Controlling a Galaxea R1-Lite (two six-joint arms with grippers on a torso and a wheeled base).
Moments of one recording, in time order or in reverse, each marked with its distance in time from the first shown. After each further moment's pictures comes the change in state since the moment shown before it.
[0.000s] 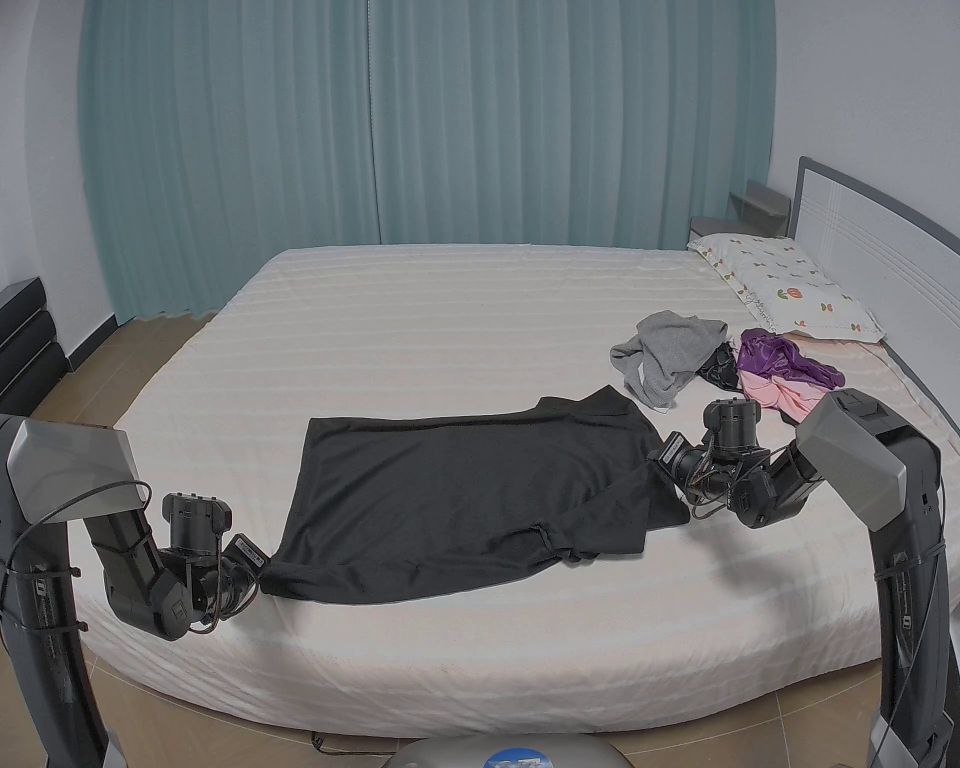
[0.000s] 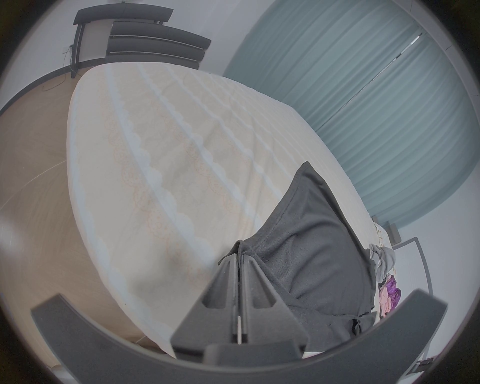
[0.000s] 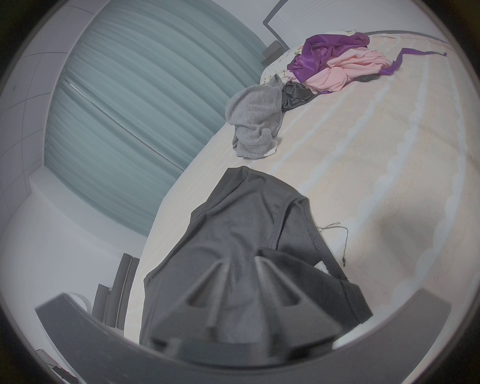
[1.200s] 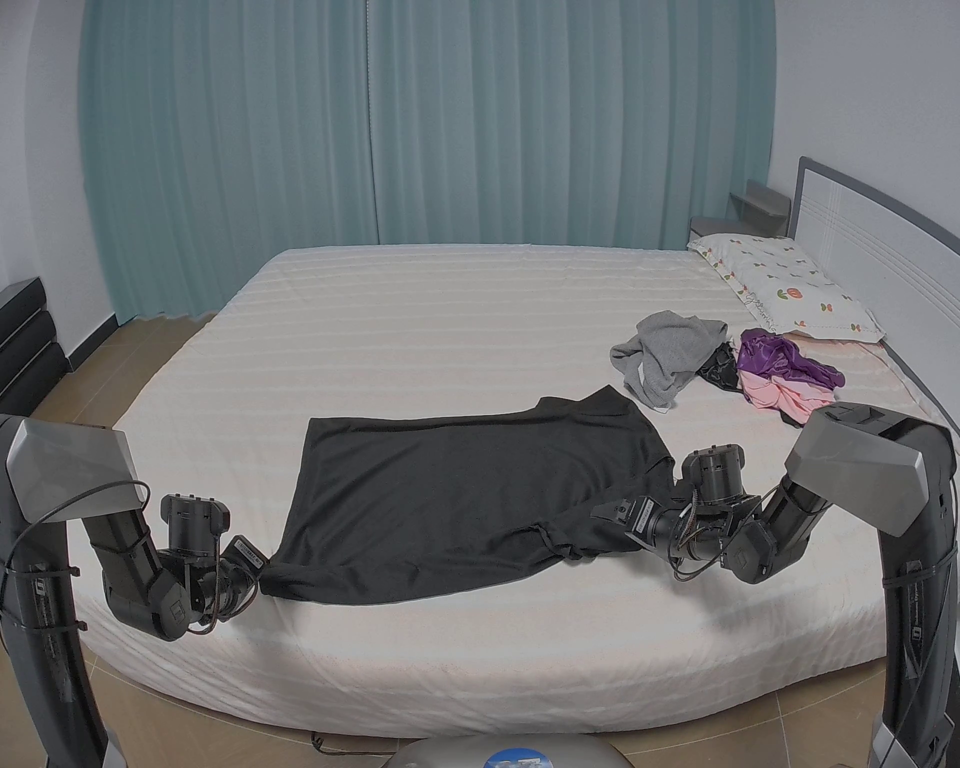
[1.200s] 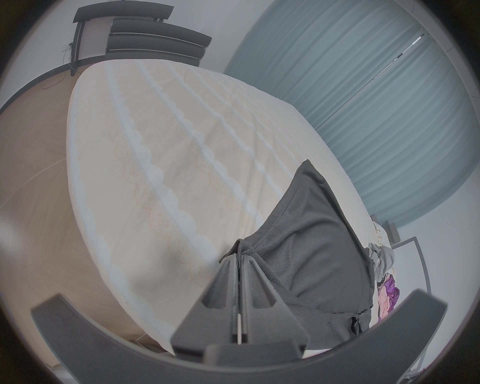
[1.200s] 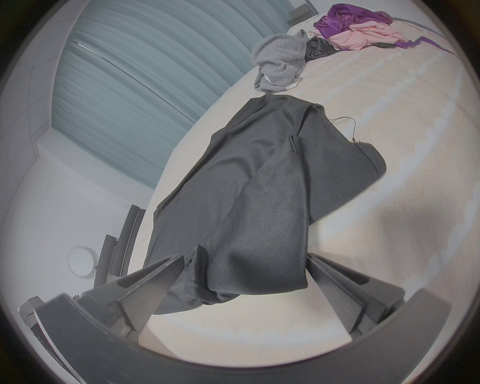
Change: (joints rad) left arm 0.007 0.000 0.006 0.000 -0.019 -0.001; right arm 0.129 -0.118 0.376 -0.108 0.120 -0.077
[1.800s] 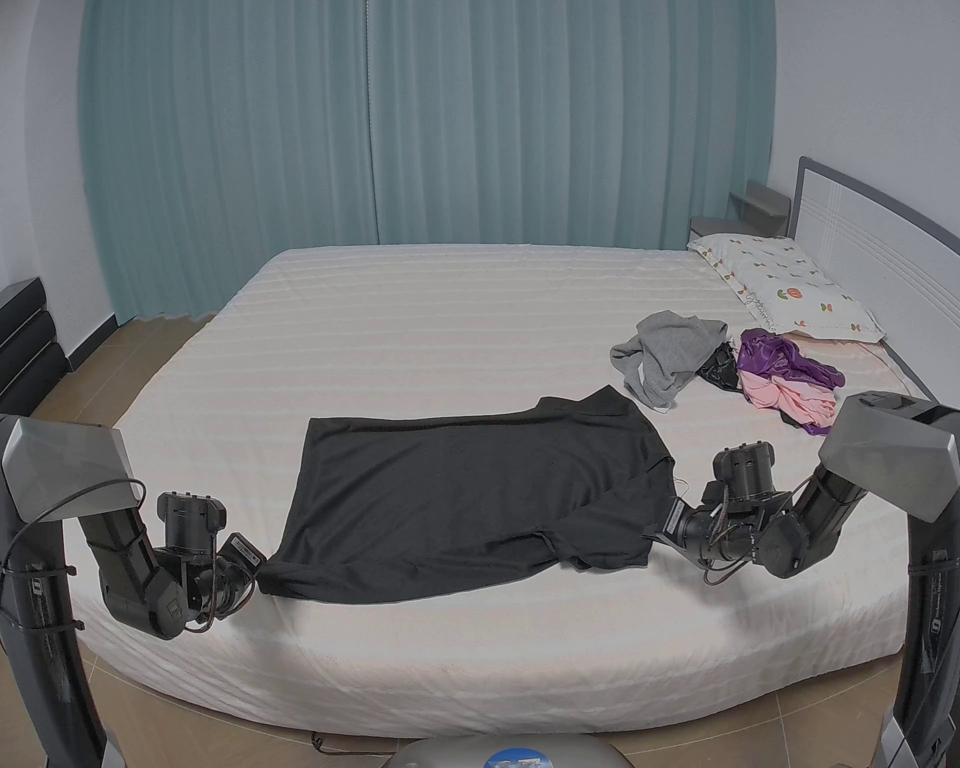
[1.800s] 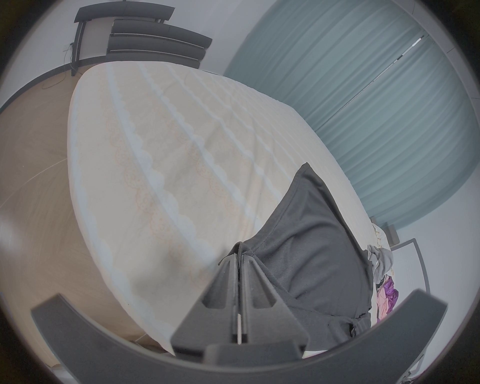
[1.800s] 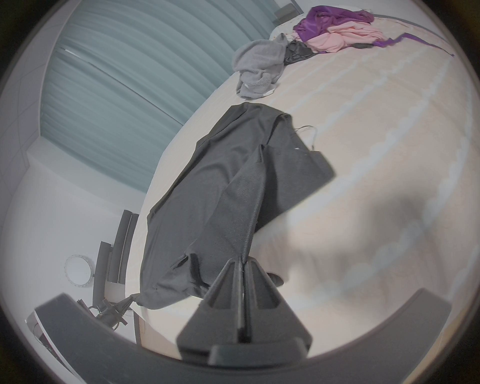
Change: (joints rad) left arm 0.008 -0.010 0.002 0.000 0.001 0.001; right arm -0.057 -0.087 0.100 0.049 0.010 -0.001
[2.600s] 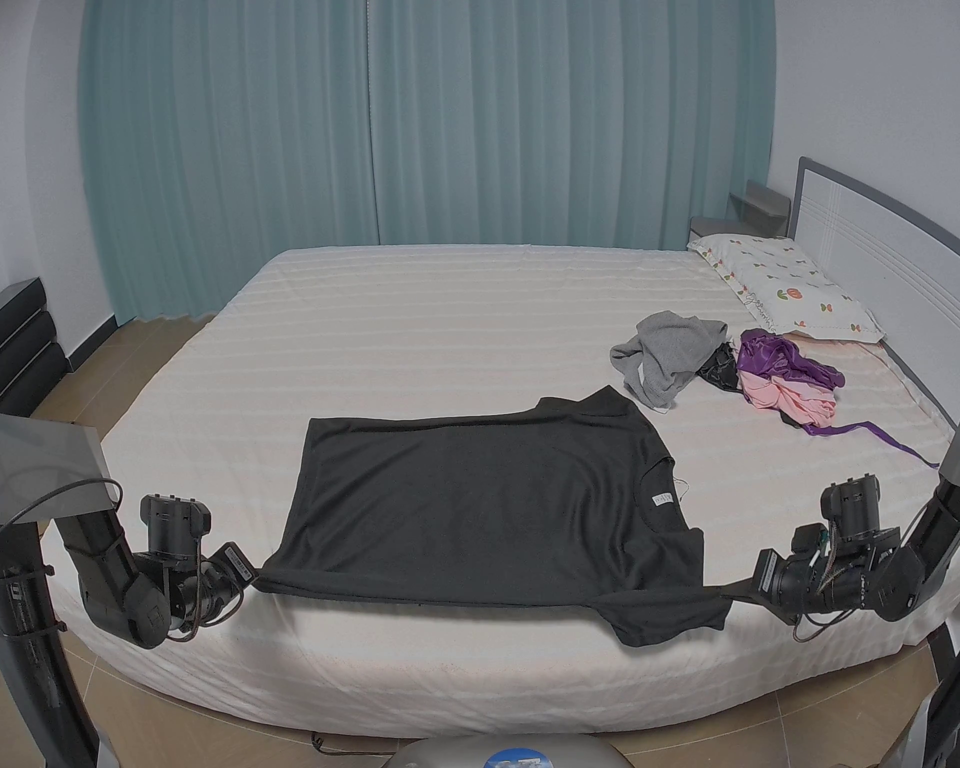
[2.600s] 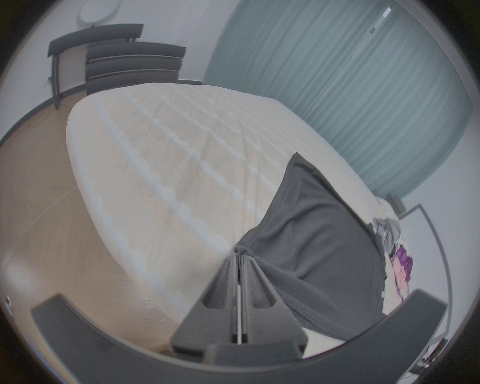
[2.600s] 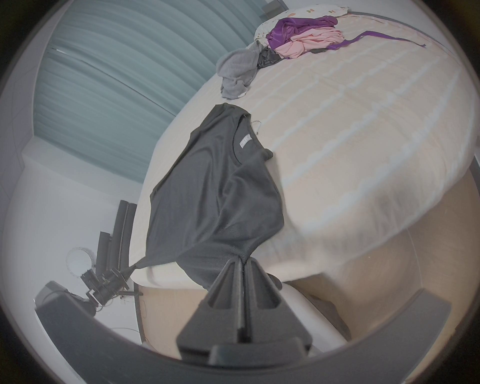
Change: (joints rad) left arm 0.005 -0.097 0.094 0.012 0.000 0.185; right arm -0.136 -0.406 0.540 0.008 0.111 -0.108
